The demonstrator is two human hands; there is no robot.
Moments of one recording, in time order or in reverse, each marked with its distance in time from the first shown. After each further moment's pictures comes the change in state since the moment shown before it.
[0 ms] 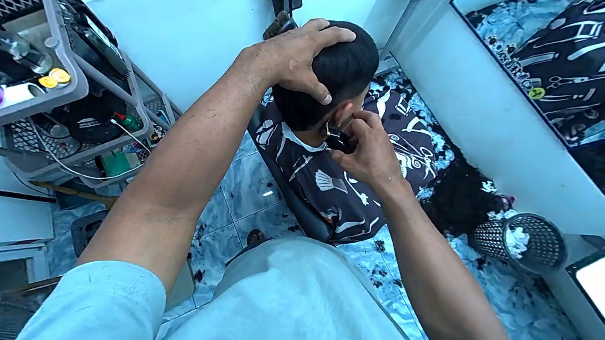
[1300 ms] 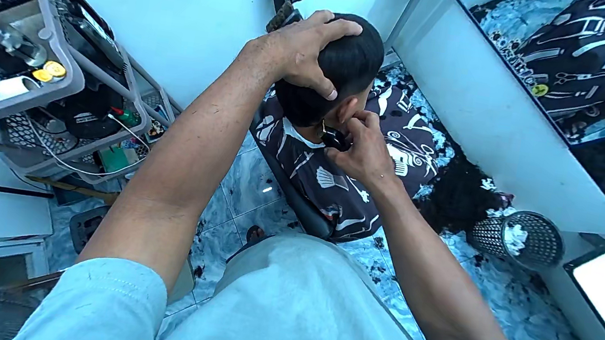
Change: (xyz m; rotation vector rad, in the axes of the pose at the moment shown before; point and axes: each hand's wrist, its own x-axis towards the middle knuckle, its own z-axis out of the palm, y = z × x) left_hand 0.003 0.004 0.000 0.004 -0.010 -0.012; right_hand 0.004 -0.006 0.015 -0.023 -0.023 0.102
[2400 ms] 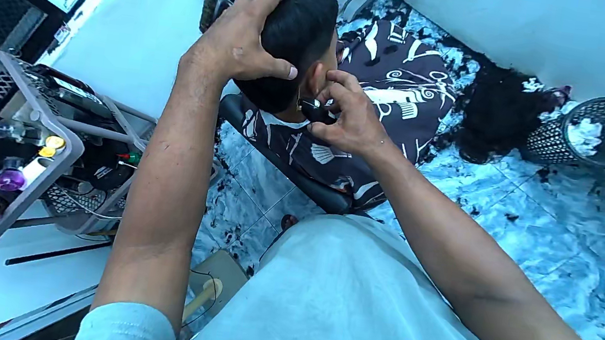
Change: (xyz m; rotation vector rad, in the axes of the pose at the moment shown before) left_hand -0.002 0.006 0.005 0.020 0.004 -0.008; right_hand -0.017 0.014 0.014 0.426 0.153 -0.088
